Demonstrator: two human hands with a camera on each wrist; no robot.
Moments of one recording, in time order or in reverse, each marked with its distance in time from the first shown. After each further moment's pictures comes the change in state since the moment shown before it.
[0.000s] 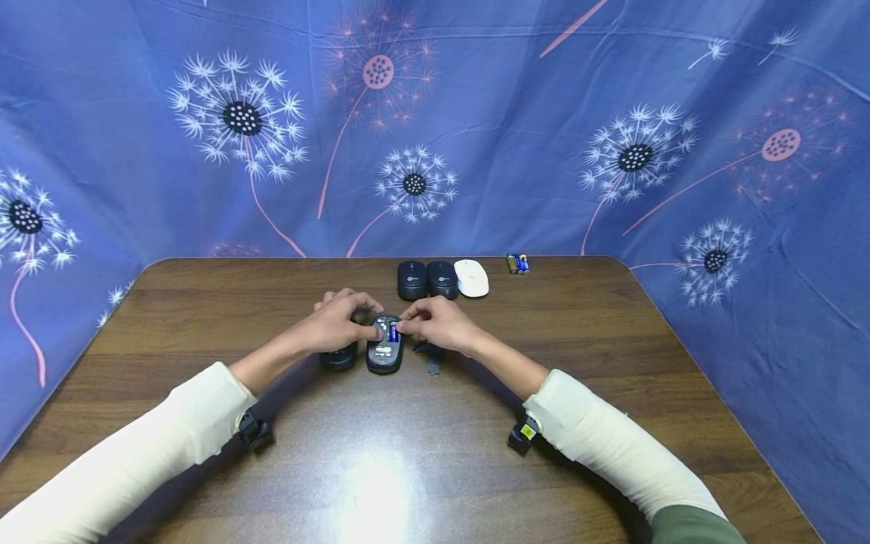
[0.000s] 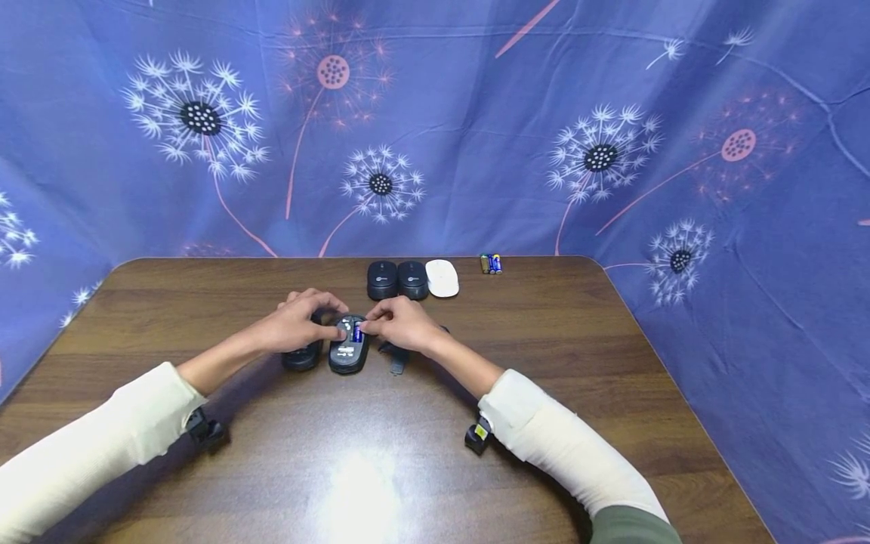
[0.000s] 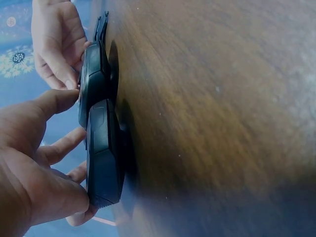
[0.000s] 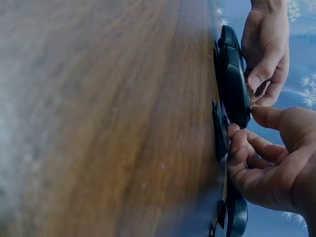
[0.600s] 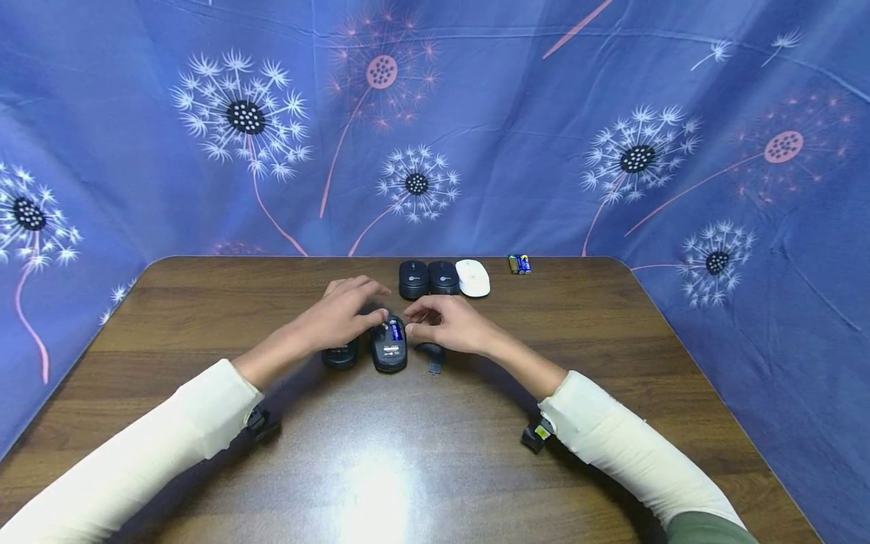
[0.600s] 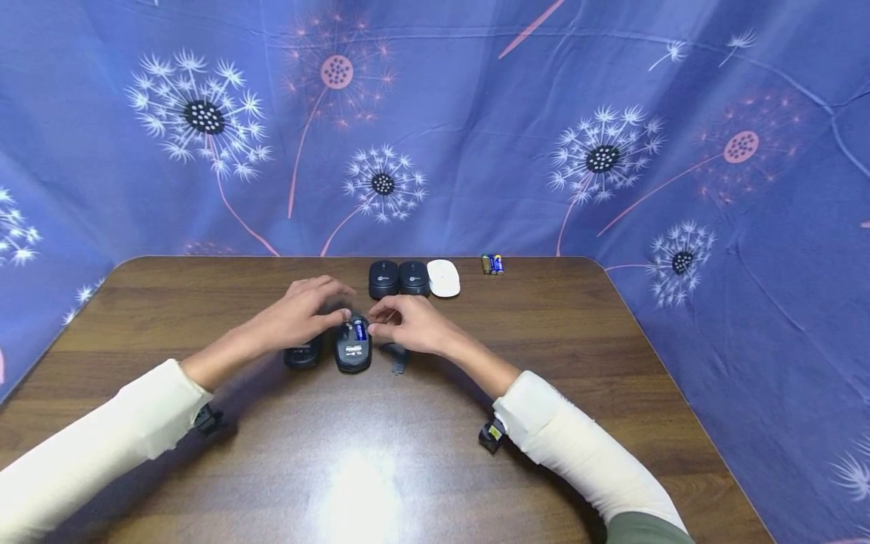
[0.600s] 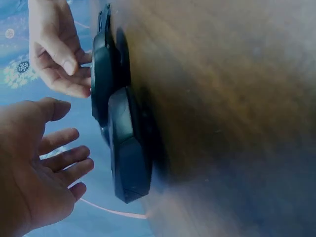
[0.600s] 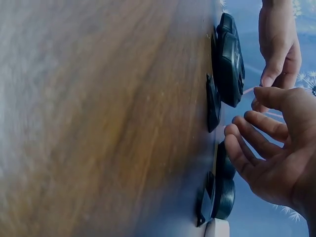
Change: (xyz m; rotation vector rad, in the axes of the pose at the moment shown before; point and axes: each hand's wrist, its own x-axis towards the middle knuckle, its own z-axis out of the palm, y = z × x) left_hand 0.005 0.010 -0.005 0.217 0.100 0.265; right_hand -0.008 0.006 -0.016 -0.246 -0.006 -0.222
